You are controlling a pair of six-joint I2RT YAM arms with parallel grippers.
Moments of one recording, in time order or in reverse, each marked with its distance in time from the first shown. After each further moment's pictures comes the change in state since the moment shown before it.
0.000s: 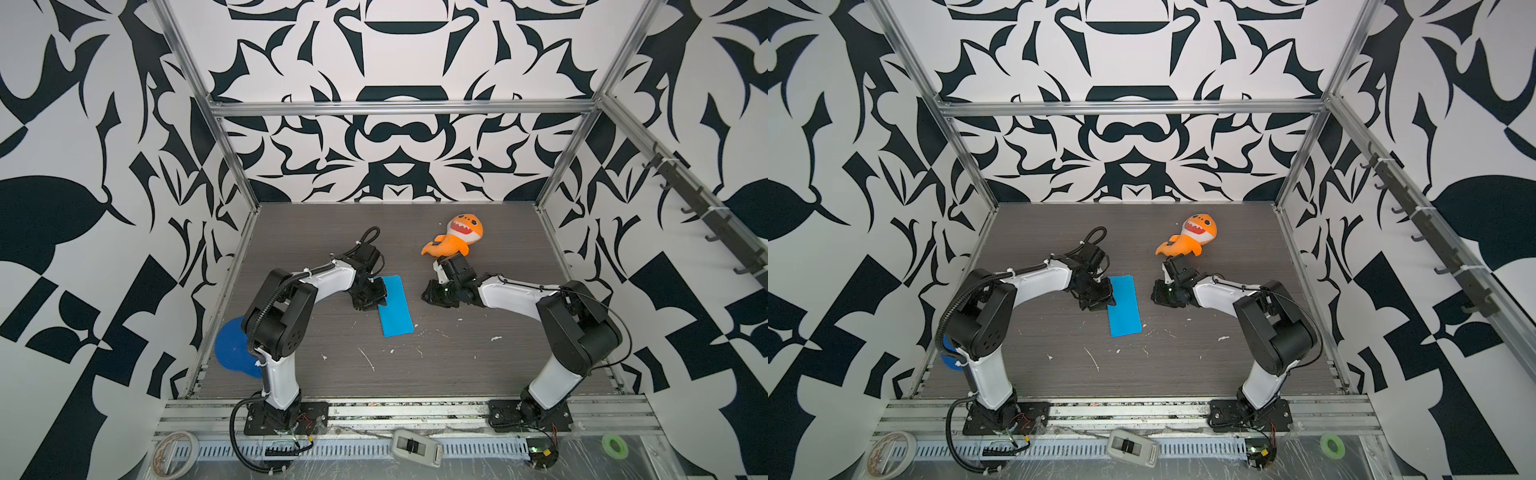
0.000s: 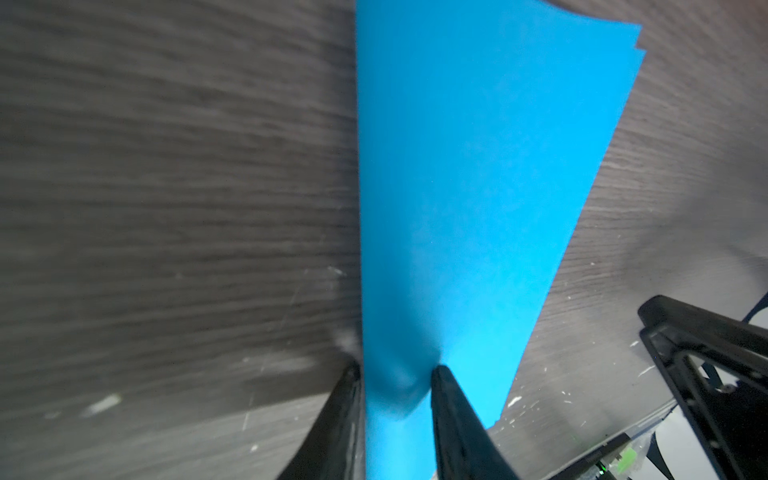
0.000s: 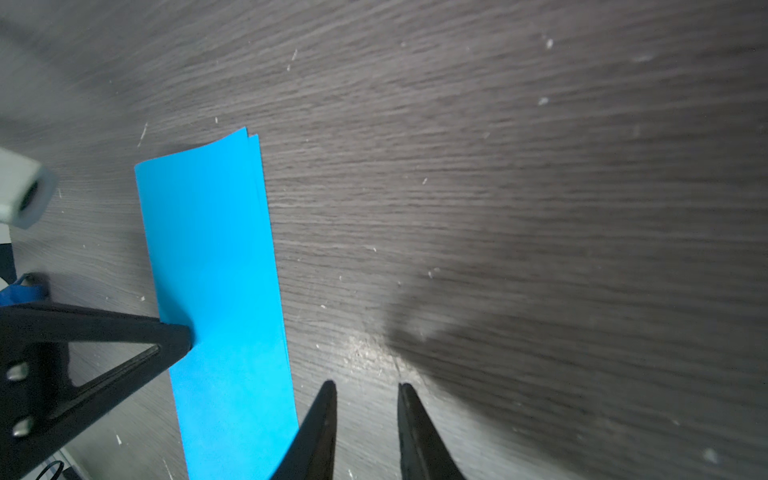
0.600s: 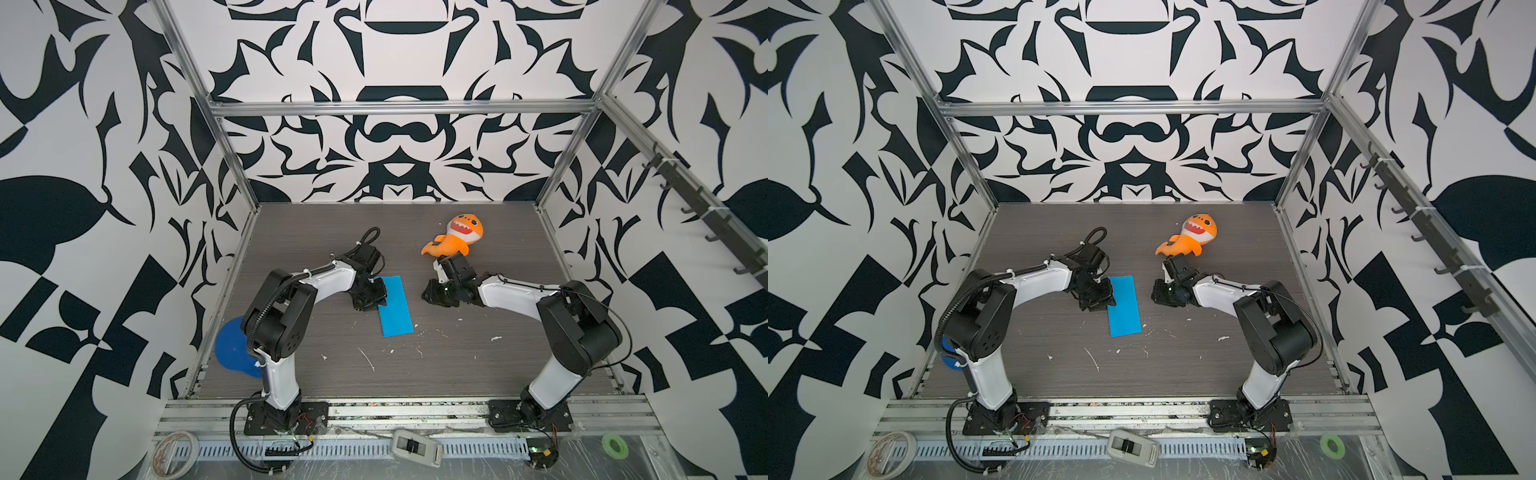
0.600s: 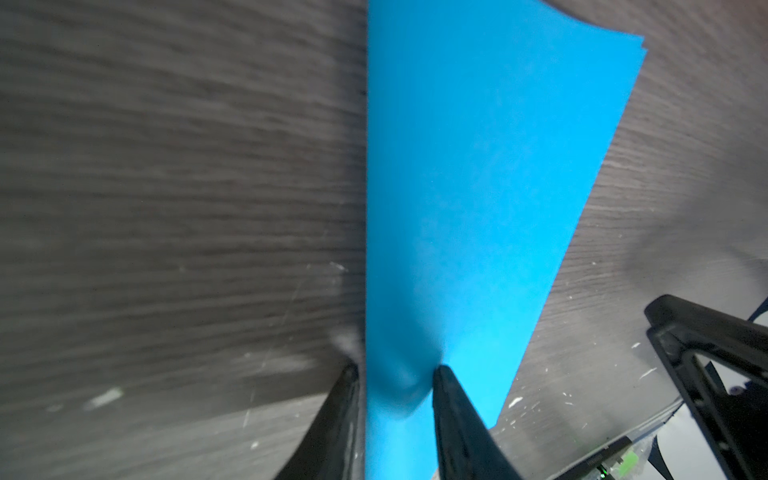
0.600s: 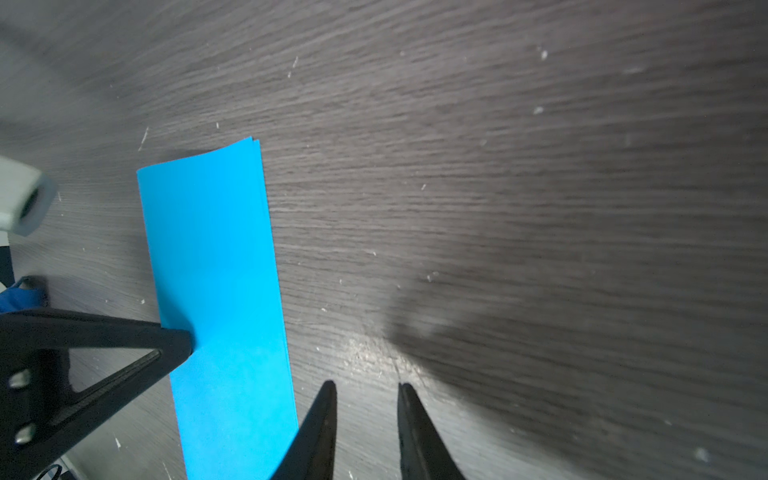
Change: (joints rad) left arm 0.000 -0.007 -0.006 0.003 -0.009 -0.017; right arm 0.000 0.000 0.008 -0.008 0.008 -0.002
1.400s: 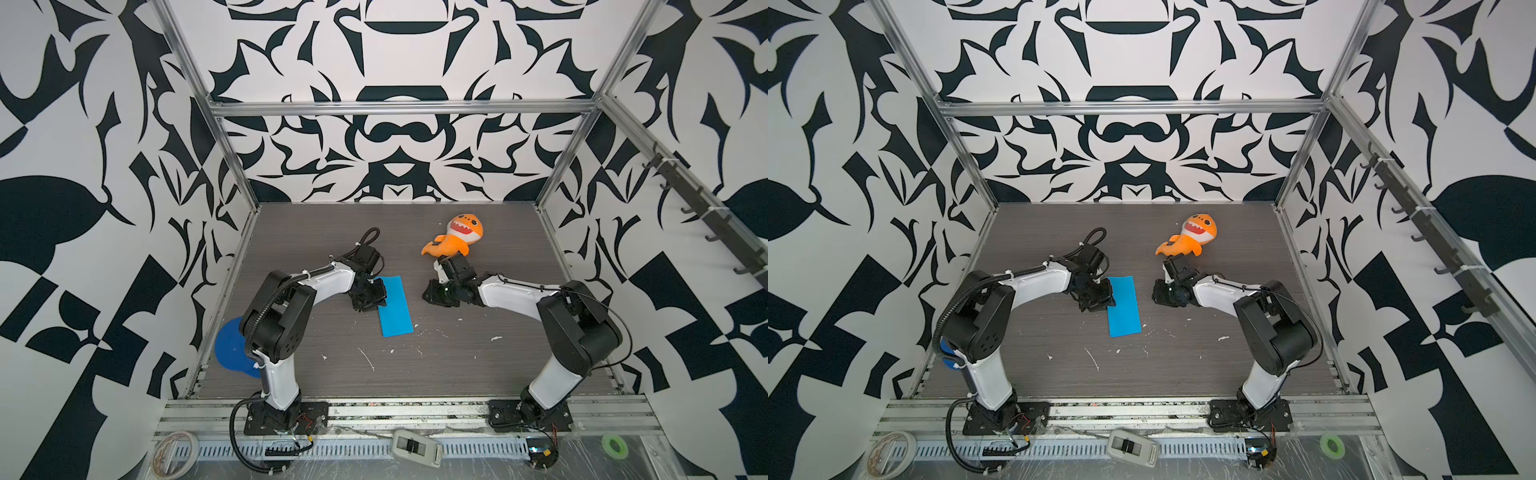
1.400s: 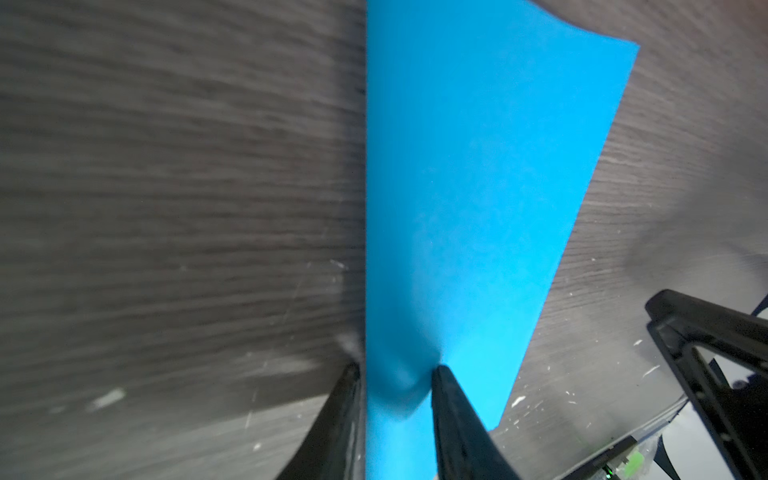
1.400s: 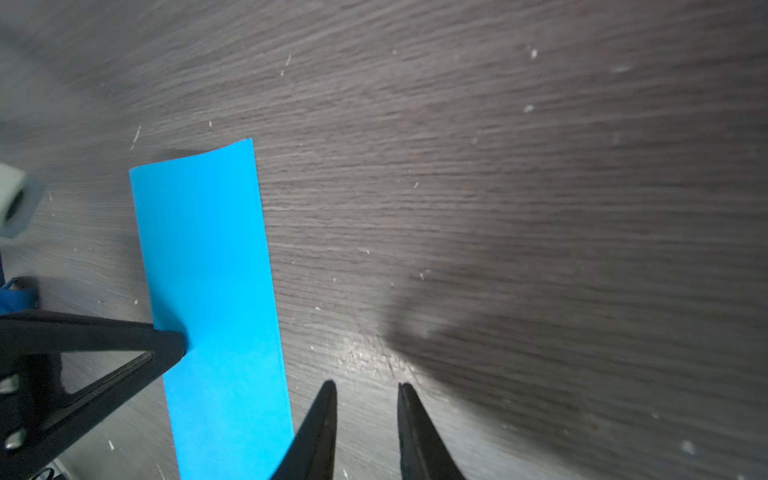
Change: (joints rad) left arm 0.000 -0.016 -0.021 0.019 -0.003 0.008; right arm 0.000 0.000 0.001 -0.010 0.010 -0.003
